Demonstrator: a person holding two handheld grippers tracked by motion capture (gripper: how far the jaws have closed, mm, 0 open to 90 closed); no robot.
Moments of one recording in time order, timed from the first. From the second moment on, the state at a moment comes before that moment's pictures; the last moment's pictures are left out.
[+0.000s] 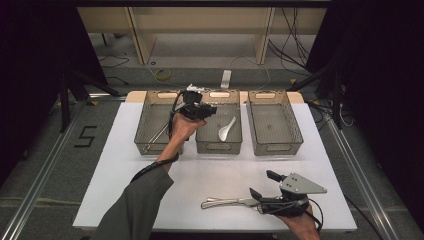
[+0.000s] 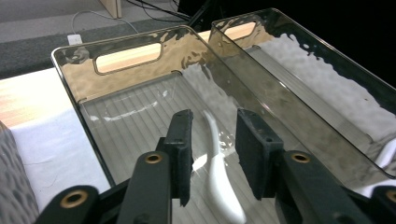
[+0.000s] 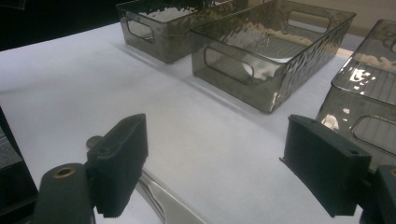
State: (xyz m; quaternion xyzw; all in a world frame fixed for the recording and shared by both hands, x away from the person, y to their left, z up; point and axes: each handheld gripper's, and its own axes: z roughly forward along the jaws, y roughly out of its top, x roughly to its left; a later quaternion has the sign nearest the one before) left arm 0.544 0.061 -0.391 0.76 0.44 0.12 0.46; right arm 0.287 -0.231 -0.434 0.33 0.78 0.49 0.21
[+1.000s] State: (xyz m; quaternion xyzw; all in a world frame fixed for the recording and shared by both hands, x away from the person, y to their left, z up) left arm 0.445 0.134 -0.385 0.78 0.40 0.09 0.48; right arm 0.292 -0.222 -0.429 0.30 0.81 0.47 0.16
